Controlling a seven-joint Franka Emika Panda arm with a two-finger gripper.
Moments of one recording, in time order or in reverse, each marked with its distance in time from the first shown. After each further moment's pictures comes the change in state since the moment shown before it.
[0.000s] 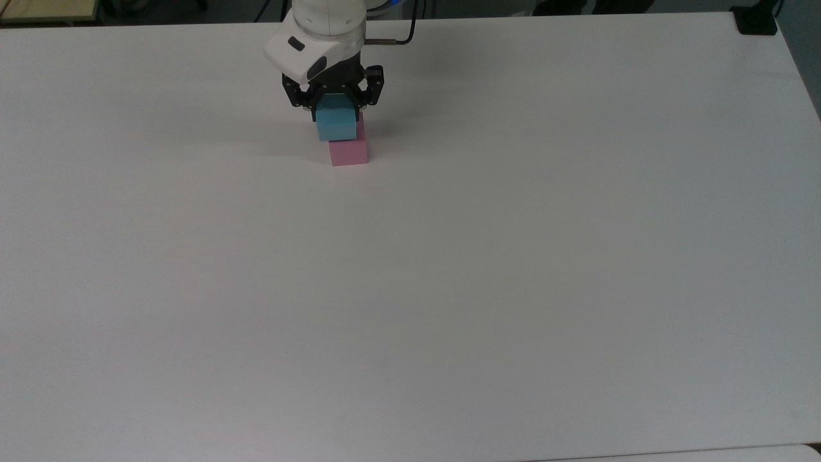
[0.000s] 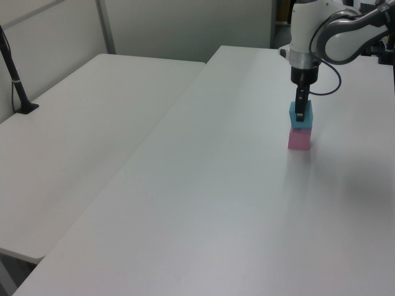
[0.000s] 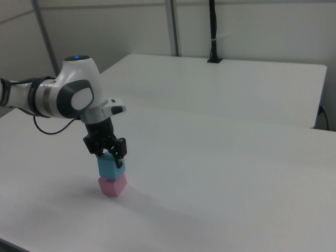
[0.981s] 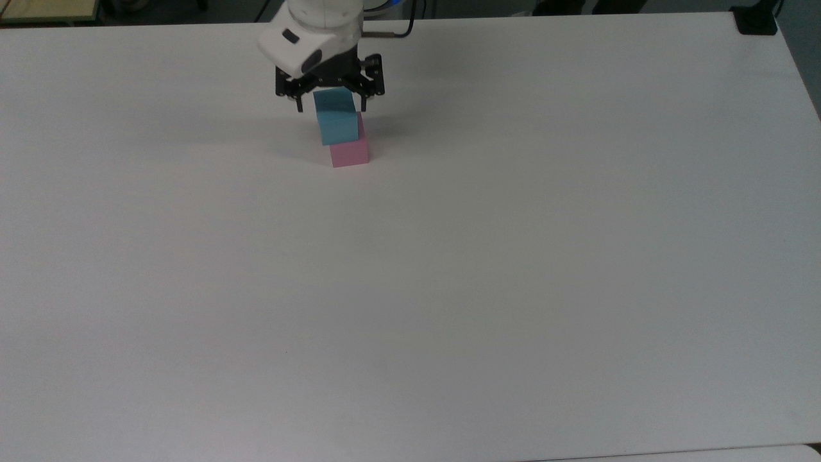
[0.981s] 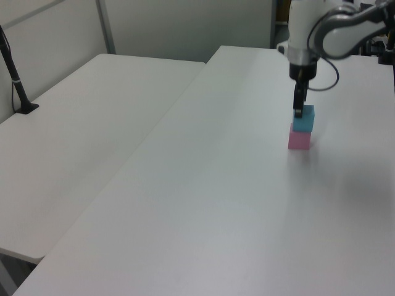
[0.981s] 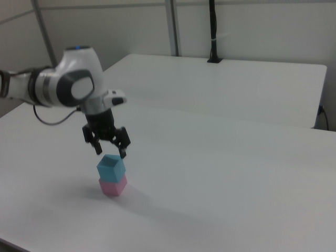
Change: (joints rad) arm -0.009 0.000 0.005 0.081 0.000 -0.096 0.002
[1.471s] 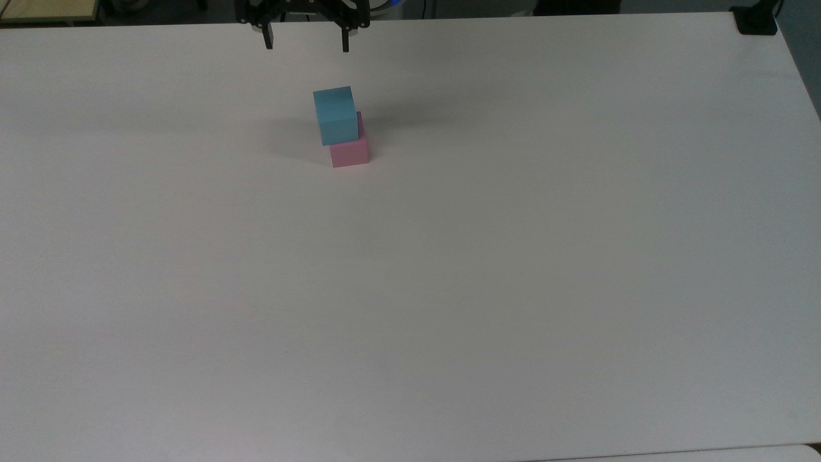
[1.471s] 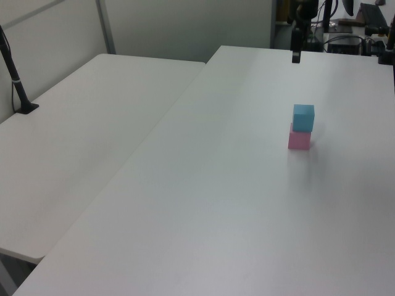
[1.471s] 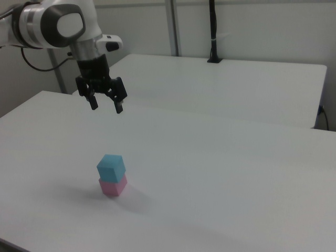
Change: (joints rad) arm -0.032 -0.015 0.008 0.359 0.035 -0.331 0.000
